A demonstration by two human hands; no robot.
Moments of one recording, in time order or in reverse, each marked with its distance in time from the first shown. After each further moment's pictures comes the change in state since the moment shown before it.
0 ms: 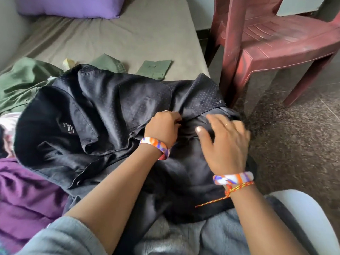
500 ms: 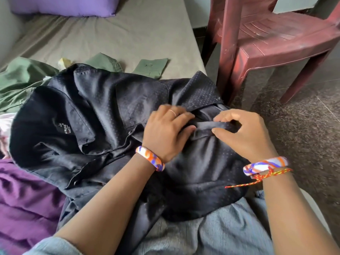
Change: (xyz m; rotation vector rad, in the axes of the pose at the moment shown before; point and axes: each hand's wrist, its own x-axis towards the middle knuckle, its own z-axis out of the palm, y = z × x) left_hand -0.024 0.008 -0.001 0.105 0.338 0.443; right_hand 0.027 0.038 -0.037 0.471 -0.164 -0.031
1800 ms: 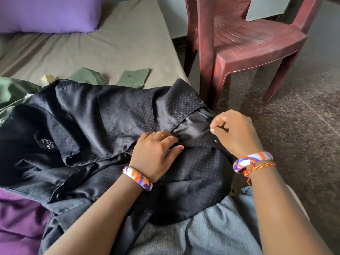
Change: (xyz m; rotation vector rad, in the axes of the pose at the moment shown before) left_hand -0.017 0.018 -0.005 -0.057 -0.261 0.024; right_hand -0.003 0.018 -0.022 -0.274 -0.022 0.152
